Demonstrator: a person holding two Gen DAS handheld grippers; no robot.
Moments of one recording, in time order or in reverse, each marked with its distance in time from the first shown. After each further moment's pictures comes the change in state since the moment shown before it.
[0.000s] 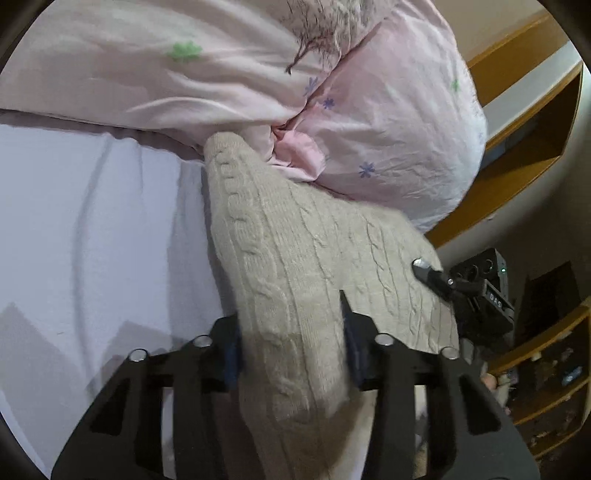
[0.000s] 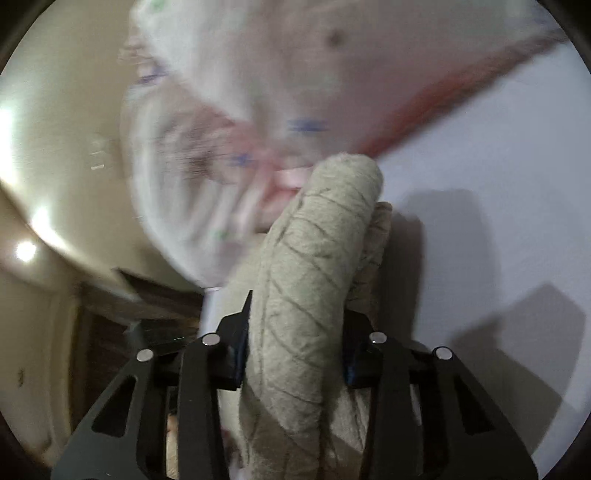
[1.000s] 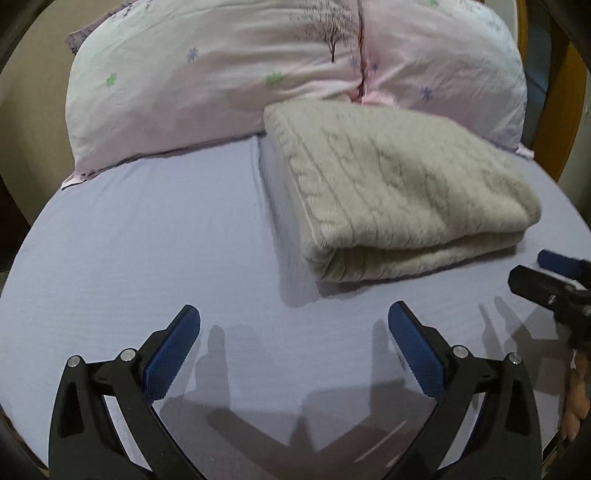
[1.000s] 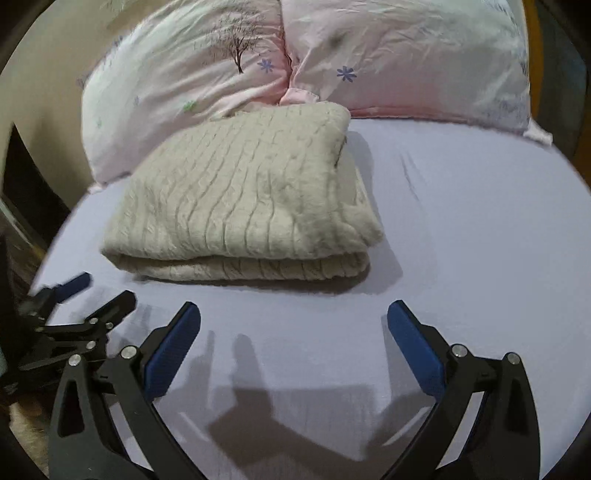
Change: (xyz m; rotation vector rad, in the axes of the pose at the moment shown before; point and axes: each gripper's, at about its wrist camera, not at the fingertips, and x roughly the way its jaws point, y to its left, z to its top) left arm -0.053 -0.034 -0.122 0.348 -0.075 0.725; right arm 0.014 0.091 -0.186 -0.431 -0.054 -0.761
